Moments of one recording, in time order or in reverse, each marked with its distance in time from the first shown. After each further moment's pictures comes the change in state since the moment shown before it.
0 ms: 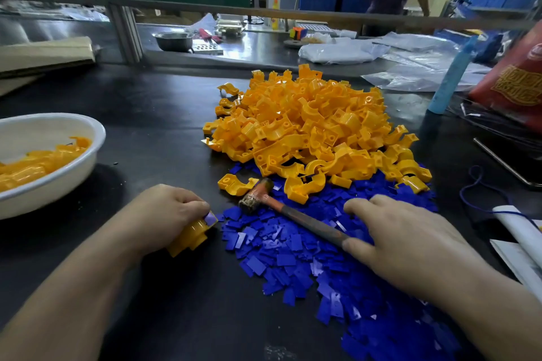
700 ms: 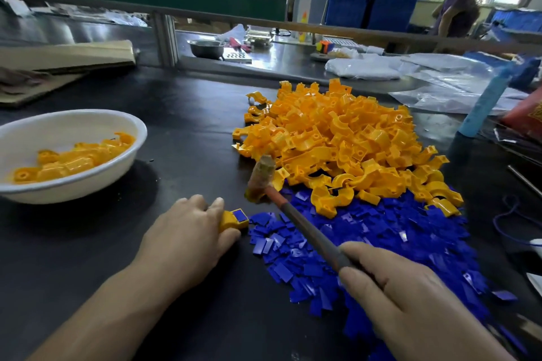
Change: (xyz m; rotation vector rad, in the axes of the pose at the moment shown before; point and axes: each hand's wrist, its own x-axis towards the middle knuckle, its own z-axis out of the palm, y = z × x) left_hand -0.022 -0.019 0.025 0.605 0.318 0.179; right_hand -0.034 -0.050 -0.012 0.625 -0.079 -0.060
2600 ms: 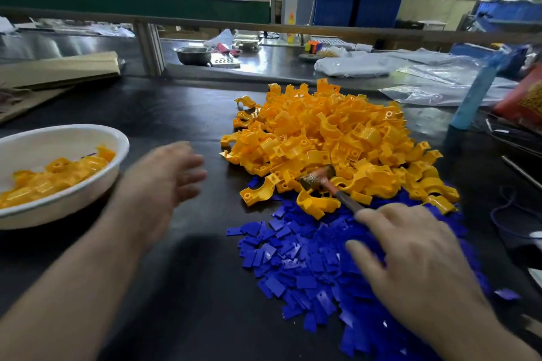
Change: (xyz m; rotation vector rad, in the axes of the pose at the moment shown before) left_hand 0.065 -0.020 -0.024 -1.652 0.132 -0.391; right_hand 0.033 0.039 0.002 -0.581 0.378 -0.043
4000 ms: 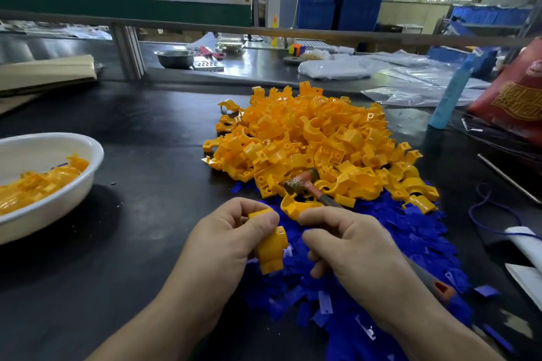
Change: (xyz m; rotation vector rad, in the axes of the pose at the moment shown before) left_hand -0.077 -0.035 0.069 0.143 -0.335 -0.079; right_hand 0.021 -0.022 0.007 1.057 -0.233 0.253
